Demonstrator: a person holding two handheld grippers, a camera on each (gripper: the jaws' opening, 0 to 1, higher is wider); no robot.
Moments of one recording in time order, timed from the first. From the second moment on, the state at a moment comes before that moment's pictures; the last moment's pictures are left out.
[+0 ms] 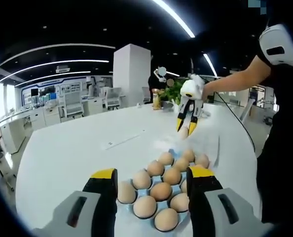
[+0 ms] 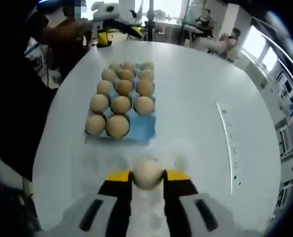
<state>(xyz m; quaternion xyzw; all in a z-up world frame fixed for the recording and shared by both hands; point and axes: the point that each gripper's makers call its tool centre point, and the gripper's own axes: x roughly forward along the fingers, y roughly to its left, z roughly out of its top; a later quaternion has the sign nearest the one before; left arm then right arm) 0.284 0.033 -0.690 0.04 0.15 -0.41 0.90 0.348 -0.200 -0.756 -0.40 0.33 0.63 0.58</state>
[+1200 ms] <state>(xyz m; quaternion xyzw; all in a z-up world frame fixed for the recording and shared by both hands) 0.283 0.038 -0.688 0.04 0.15 -0.40 0.90 0.340 -0.134 -0.772 -0.38 0.30 0.67 0.56</state>
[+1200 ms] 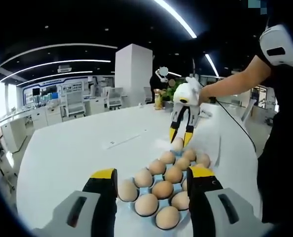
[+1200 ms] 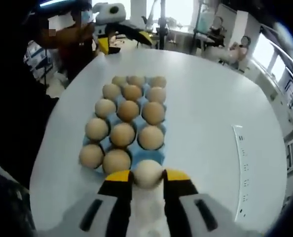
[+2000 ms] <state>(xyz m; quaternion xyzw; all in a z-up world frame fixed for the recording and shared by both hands) 0.285 0.039 -0.689 0.04 0.15 -0.40 0.90 0.339 -0.123 -0.791 -0.38 0.31 0.68 0.54</state>
